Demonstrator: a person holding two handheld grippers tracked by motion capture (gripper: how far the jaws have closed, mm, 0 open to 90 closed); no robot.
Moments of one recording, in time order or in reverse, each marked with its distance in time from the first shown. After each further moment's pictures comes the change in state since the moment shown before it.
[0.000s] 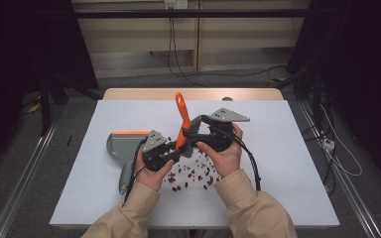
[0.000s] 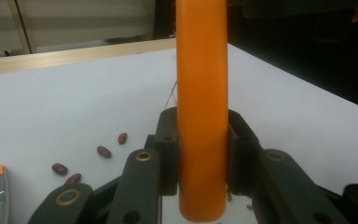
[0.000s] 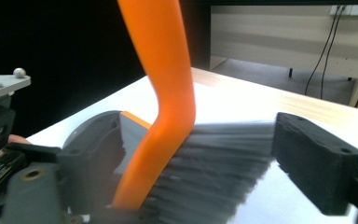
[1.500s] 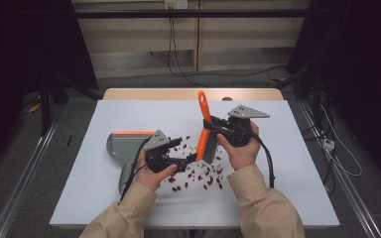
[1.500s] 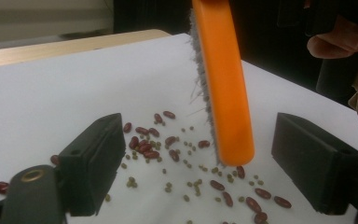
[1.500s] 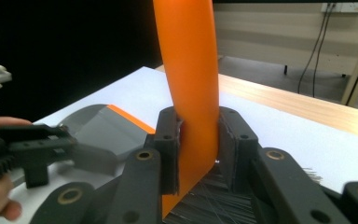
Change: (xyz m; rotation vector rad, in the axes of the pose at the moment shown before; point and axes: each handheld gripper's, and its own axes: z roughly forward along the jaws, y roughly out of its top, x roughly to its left) left arm -0.002 0.001 0.007 0.035 -0.171 0.027; right arm -0.038 -0.001 -0.025 0.009 0.000 0.002
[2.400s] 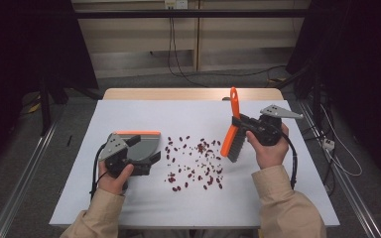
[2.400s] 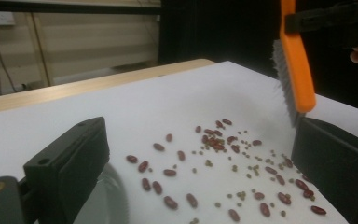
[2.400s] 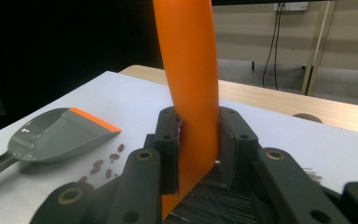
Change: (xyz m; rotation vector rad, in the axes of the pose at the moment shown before) left arm 0.032 -0.008 -0.084 -0.123 0.155 0.050; right arm -0.051 -0.007 -0.050 -0.014 -0.108 0.053
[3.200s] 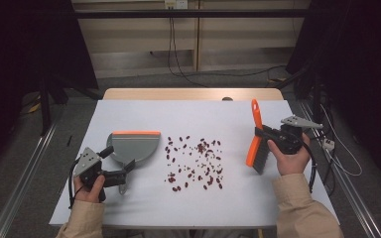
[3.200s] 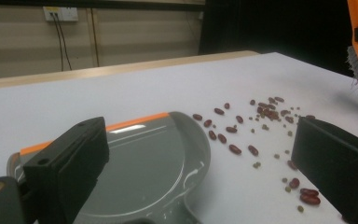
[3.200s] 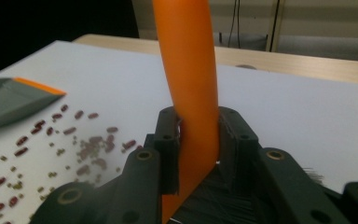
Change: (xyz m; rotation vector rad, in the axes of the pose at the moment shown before) left arm 0.034 -0.038 -0.058 -0.017 0.172 -0.008; right arm -0.053 -0.037 -0.033 0.092 -0.121 0.040
